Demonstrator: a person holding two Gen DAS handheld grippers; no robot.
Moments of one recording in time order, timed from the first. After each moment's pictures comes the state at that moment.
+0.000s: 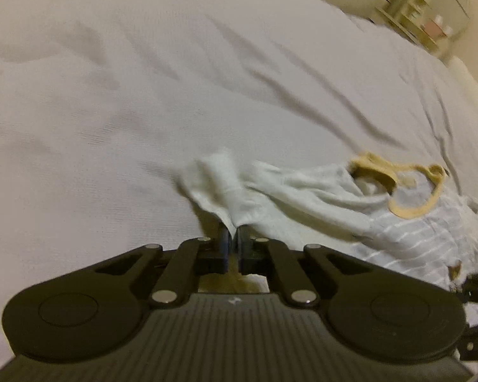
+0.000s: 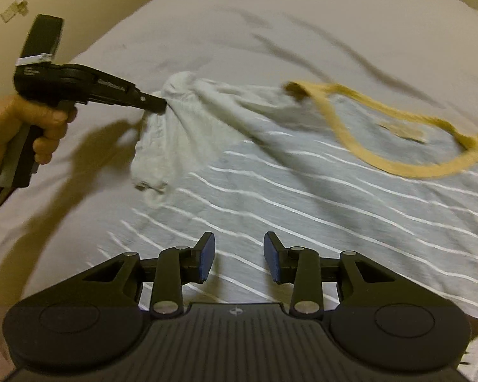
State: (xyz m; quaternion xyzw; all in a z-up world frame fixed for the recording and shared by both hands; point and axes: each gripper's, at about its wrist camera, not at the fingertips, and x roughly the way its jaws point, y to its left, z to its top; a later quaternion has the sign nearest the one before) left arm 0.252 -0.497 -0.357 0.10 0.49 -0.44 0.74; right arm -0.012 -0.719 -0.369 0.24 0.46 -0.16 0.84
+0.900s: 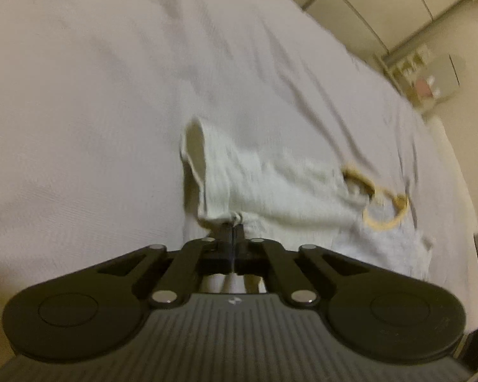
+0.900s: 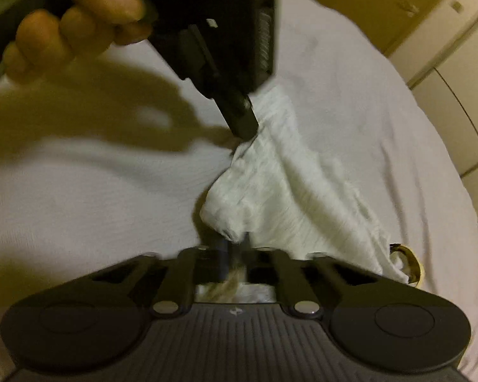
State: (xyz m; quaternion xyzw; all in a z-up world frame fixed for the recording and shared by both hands) left arm 0.270 -0.444 -0.387 -0.06 0.52 -0.45 0.72; right arm 0.136 -0.591 -0.416 -0.14 0.50 -0.14 0.84
